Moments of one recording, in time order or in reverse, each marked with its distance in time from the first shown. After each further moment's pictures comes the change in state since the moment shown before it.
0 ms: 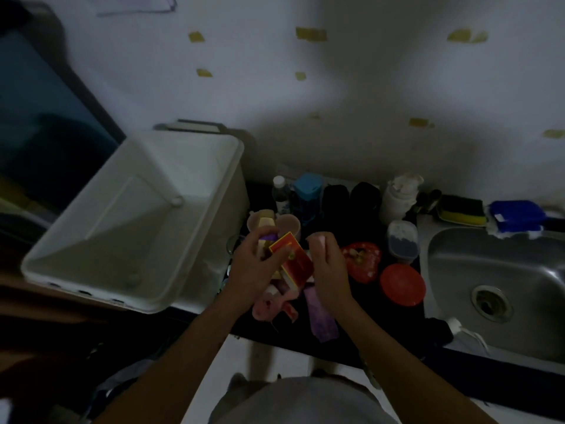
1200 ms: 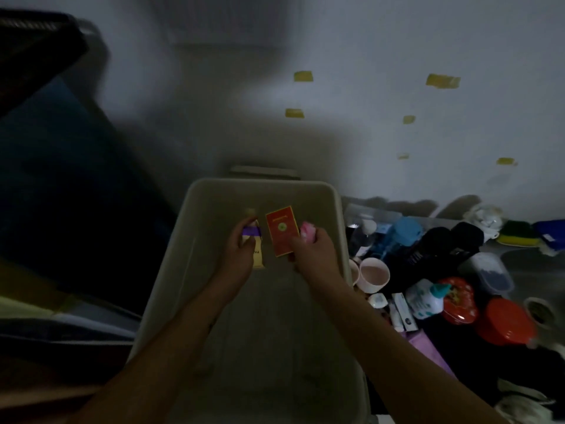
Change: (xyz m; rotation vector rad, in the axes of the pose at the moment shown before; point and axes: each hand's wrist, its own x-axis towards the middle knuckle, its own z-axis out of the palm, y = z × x) left_hand 0.226 -0.033 -0.286 -0.073 -0.040 -0.042; right_hand 0.138 -0.055 0.328 -0.049 0.245 0.374
